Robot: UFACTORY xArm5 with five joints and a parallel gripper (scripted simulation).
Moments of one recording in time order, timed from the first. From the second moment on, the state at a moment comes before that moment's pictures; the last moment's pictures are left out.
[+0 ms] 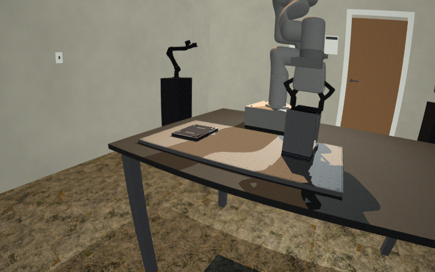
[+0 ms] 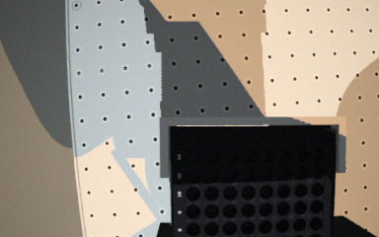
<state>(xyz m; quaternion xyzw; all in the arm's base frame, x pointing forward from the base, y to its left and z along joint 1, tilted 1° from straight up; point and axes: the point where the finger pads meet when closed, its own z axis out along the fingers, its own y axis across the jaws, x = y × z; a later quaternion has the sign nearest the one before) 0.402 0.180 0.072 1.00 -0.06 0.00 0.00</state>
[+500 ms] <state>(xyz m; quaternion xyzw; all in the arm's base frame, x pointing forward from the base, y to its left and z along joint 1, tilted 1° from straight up) 0.402 0.180 0.094 1.00 -0.06 0.00 0.00</state>
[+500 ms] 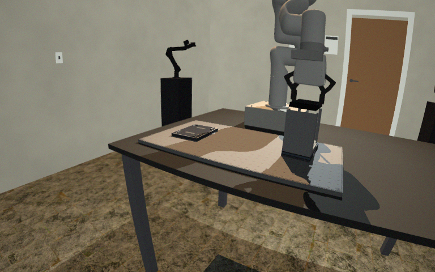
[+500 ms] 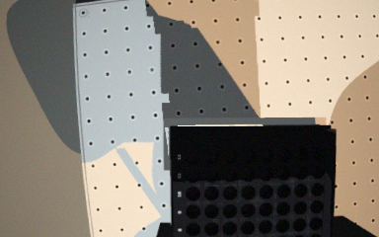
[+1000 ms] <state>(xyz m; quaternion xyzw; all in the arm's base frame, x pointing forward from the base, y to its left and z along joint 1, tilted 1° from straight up) 0.403 0.180 0.115 1.00 -0.06 0.00 0.00</state>
